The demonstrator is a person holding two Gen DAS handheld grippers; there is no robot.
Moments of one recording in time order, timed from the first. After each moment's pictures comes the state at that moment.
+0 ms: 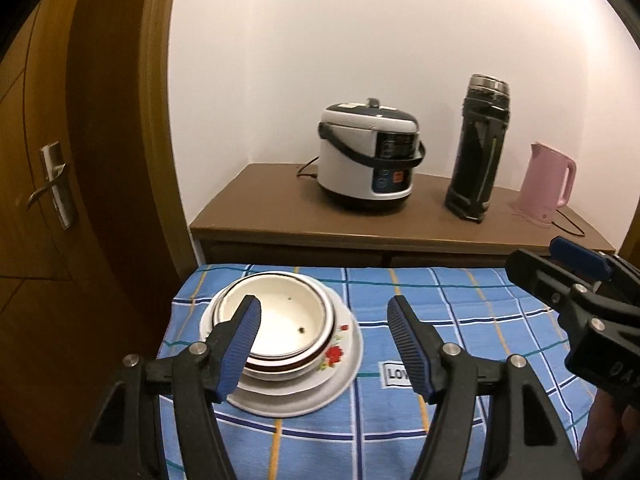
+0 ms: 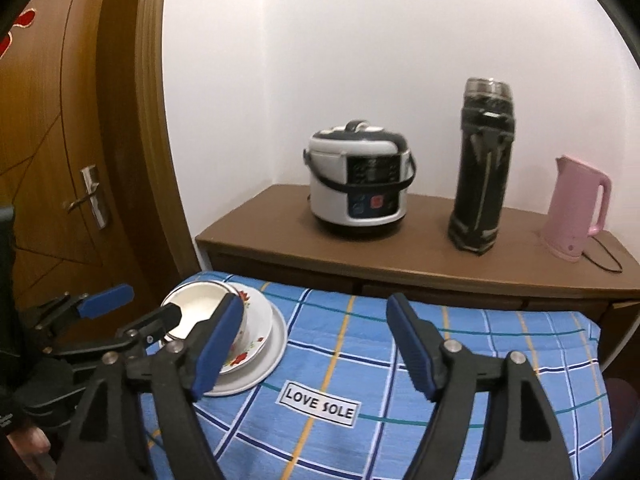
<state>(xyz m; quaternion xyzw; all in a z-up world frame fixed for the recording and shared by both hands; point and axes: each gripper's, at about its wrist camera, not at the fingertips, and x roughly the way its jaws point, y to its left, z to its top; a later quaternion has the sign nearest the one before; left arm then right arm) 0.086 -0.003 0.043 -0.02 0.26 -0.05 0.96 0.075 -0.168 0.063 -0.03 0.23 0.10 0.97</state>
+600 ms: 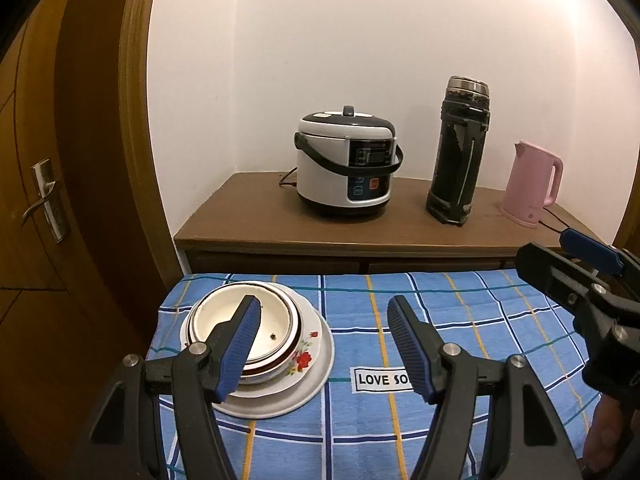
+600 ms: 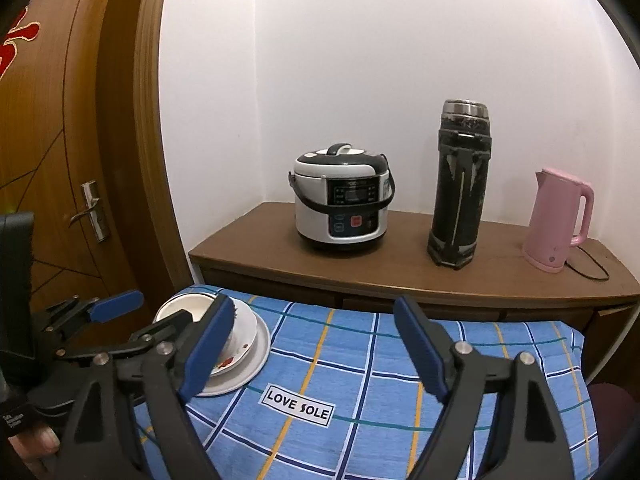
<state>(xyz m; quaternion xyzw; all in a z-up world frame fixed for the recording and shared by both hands) 0.077 -0.032 0.055 -0.02 0.25 -0.06 0.97 0.056 -0.190 0.079 -0.03 0.21 0.09 0.97</state>
